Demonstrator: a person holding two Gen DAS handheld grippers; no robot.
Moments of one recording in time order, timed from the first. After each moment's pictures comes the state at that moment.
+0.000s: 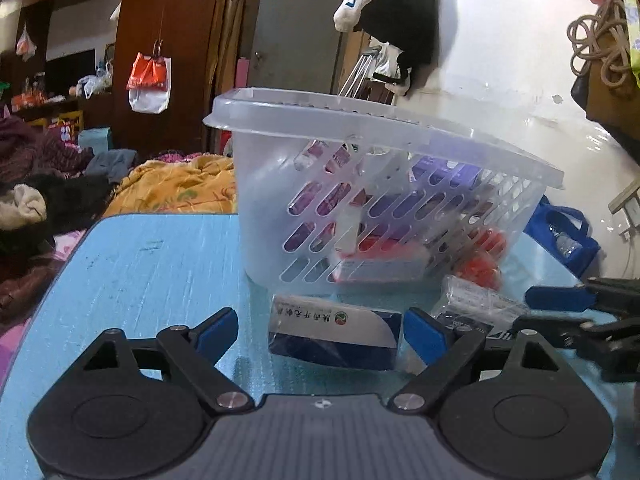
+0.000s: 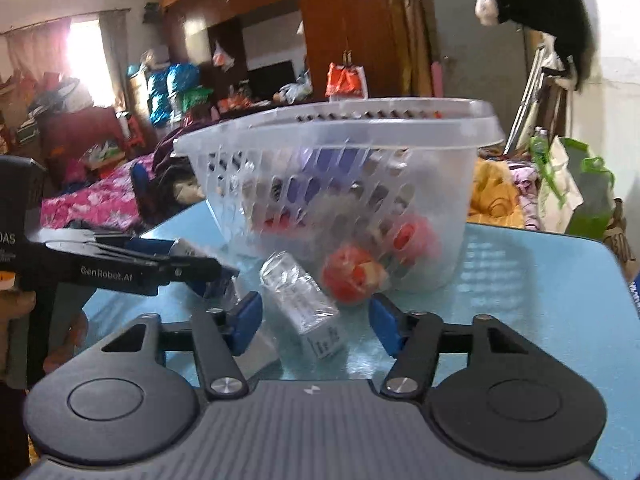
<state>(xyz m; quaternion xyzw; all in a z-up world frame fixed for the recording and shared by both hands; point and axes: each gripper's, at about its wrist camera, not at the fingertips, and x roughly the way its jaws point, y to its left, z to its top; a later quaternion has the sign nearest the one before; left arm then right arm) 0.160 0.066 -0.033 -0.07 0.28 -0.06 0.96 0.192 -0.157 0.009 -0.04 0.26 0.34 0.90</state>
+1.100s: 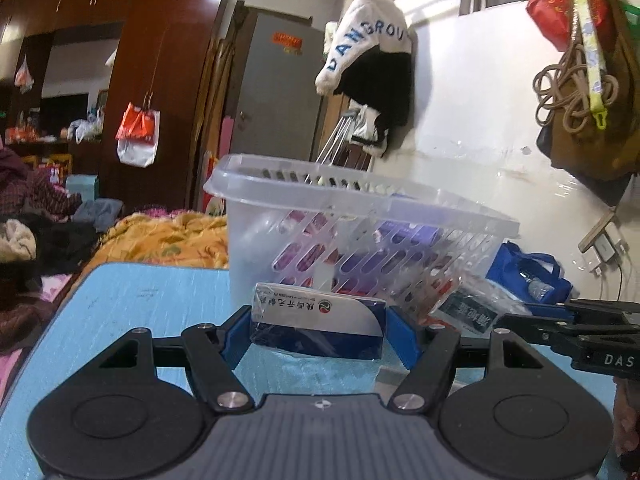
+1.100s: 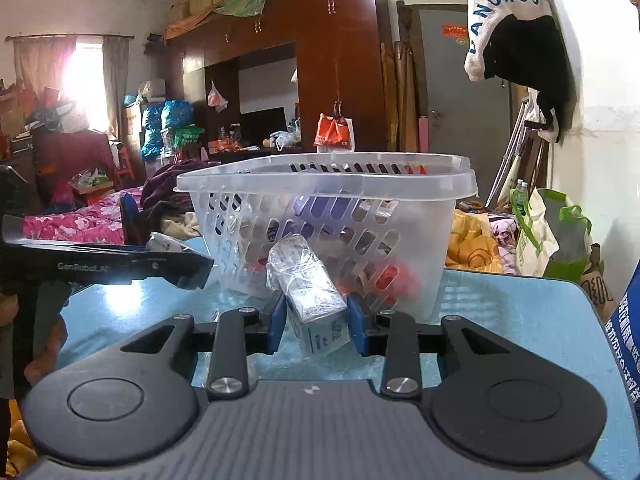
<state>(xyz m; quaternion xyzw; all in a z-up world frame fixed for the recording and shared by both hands) 0.133 0.061 -0.019 -0.08 0.17 -0.09 0.98 0.165 -0.173 0.018 -0.03 0.17 0.31 0.93</state>
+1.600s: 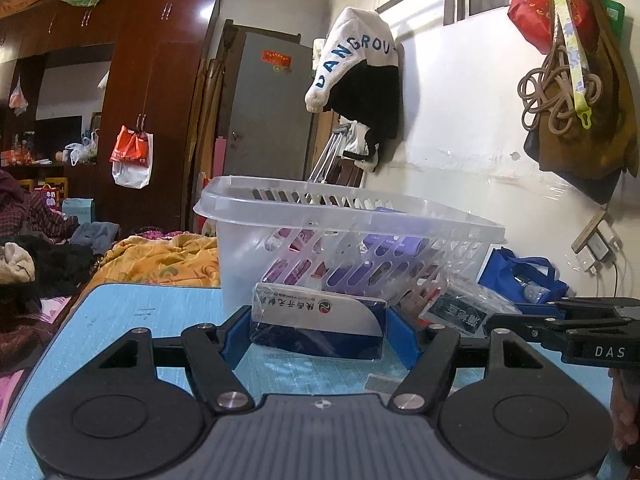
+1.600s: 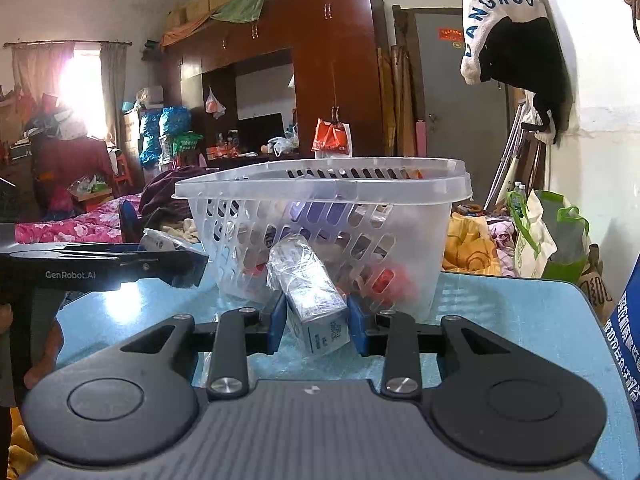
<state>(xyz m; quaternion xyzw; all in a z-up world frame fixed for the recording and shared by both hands) 0.124 0.056 -0.016 -0.07 0.15 -0.09 0.98 0.164 -0.174 0.019 -0.02 0.16 0.31 0.94</state>
